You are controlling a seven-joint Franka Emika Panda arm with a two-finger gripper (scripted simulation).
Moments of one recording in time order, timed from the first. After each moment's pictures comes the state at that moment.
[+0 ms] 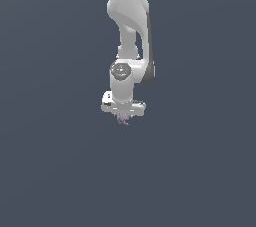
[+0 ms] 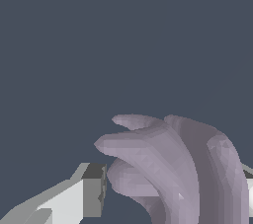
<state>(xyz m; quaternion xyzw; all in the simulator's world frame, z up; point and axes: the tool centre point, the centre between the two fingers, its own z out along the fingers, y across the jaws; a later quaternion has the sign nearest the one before) -0.042 -0.023 0.042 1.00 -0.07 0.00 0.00</state>
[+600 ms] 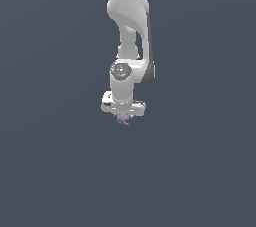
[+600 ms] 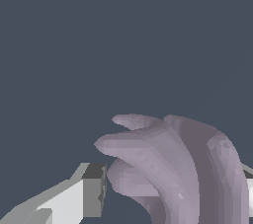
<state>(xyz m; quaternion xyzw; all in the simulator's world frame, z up) -0.041 -0.022 0.042 1.00 -0.07 0.00 0.00</state>
